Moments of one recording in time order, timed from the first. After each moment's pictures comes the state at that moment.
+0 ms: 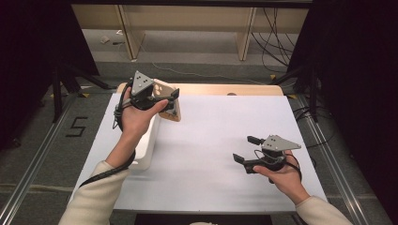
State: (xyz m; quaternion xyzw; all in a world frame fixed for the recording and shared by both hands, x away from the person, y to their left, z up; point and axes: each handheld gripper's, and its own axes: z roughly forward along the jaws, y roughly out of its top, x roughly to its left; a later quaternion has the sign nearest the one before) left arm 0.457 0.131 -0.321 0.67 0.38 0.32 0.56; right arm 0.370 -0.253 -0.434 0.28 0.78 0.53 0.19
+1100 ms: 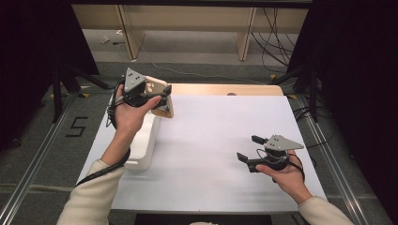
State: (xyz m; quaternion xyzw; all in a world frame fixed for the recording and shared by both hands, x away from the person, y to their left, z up) left arm 0.462 0.149 -0.318 0.66 0.40 0.34 0.54; right arm 0.373 -0.263 -0.437 0.29 0.78 0.51 0.21
